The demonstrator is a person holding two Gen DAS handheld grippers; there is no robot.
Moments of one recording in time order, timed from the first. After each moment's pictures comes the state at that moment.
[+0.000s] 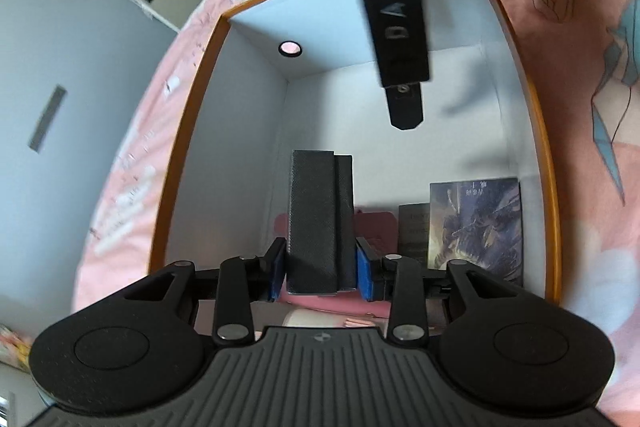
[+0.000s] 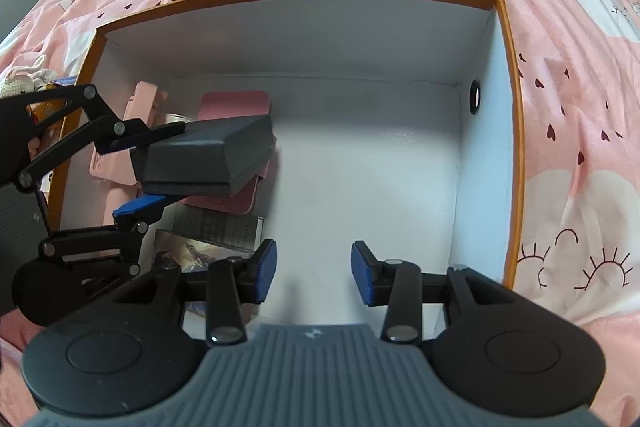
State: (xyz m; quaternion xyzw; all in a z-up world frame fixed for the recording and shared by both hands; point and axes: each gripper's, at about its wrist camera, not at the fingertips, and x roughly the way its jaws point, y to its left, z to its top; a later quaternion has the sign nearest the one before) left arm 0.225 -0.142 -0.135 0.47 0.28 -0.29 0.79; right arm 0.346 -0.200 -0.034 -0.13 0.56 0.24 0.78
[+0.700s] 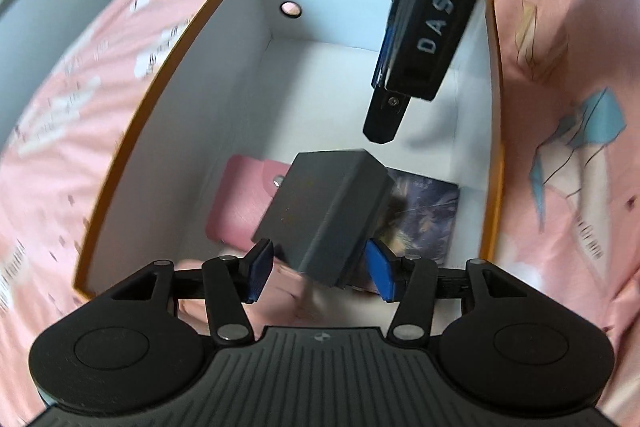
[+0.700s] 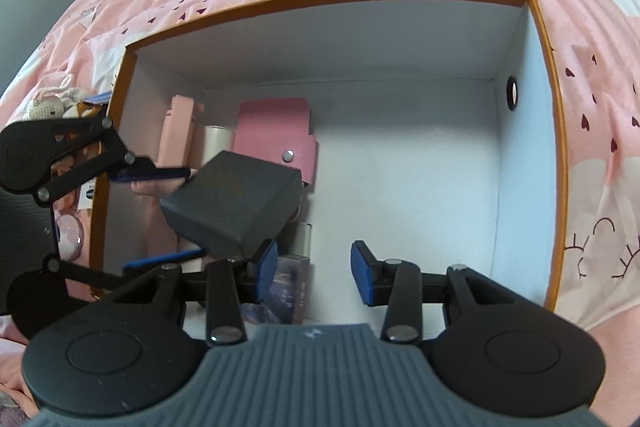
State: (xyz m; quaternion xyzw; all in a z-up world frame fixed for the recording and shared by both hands) left arm 0.249 -0.103 -0.100 0.31 0.43 -0.33 0.78; right arm 0.349 -0.188 -0.028 -0.07 0.58 0.27 0.77
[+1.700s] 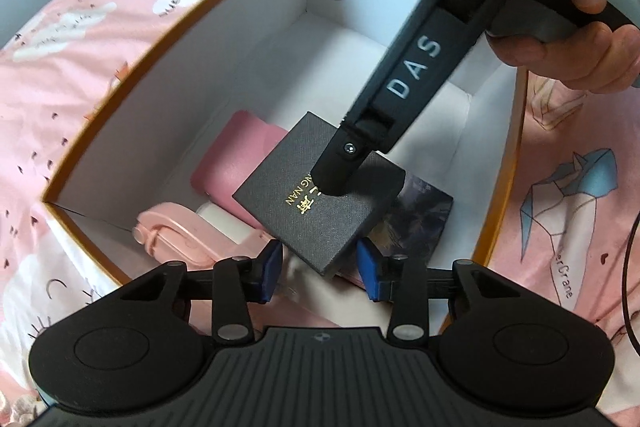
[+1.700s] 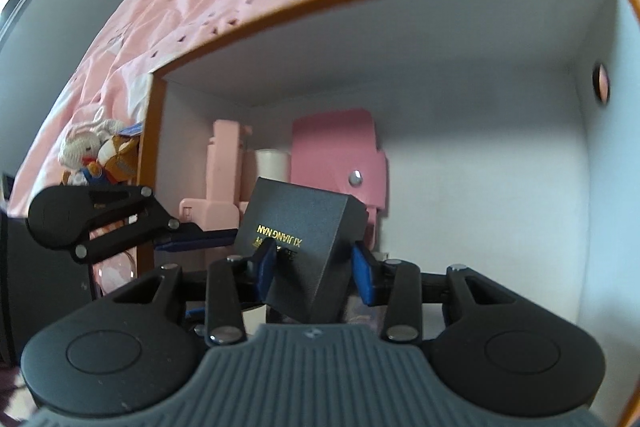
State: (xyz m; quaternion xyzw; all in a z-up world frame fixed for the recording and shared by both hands) left arm 0.273 -0.072 -0.113 0.21 0.47 -0.31 0.80; right arm 0.363 -0.157 -0.047 -0.01 0.58 0.32 0.75
